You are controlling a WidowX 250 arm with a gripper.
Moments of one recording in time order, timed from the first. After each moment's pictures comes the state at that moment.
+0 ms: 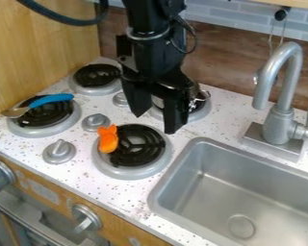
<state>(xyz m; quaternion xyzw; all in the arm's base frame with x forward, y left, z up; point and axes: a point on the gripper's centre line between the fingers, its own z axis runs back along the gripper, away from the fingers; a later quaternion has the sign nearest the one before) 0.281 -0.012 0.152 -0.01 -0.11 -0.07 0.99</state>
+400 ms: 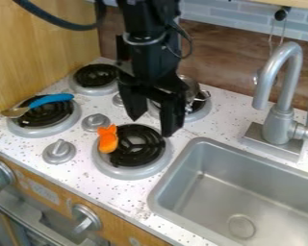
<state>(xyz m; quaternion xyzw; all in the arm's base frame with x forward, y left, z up) 0.283 0.002 0.145 -0.01 -0.10 -0.04 0.99</state>
